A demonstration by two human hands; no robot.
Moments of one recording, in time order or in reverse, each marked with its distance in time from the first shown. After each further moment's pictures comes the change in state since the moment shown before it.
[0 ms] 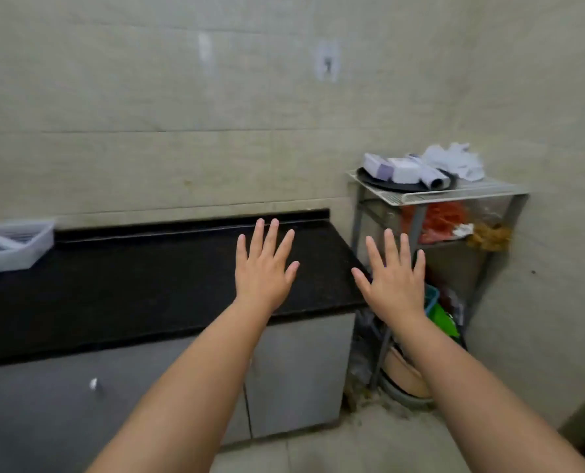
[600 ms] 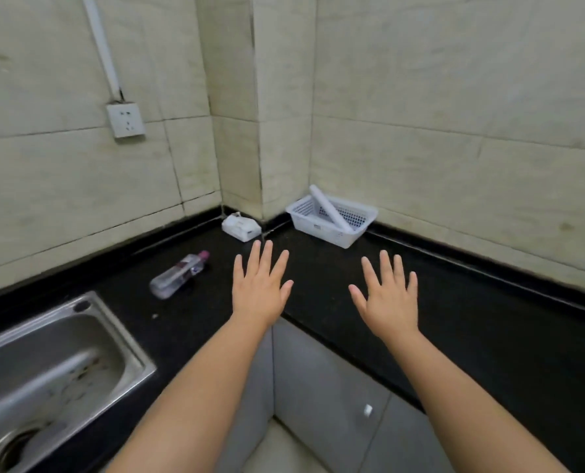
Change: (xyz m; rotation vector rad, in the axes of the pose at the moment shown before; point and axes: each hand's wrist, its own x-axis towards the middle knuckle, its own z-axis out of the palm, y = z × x) left_hand -0.133 -0.565 -0.017 0.224 -0.132 -0.892; right_hand 0.026 -0.621 0.138 0.224 -0.286 -0.817
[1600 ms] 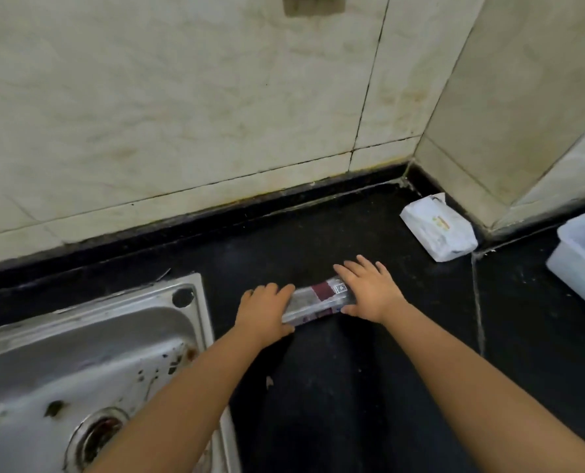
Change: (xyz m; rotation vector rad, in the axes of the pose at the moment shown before) left_hand 0.217 -0.366 0.195 -0.187 -0.555 -0.410; right_hand 0.346 -0.381 0.259 -0.204 -0.669 -0.838
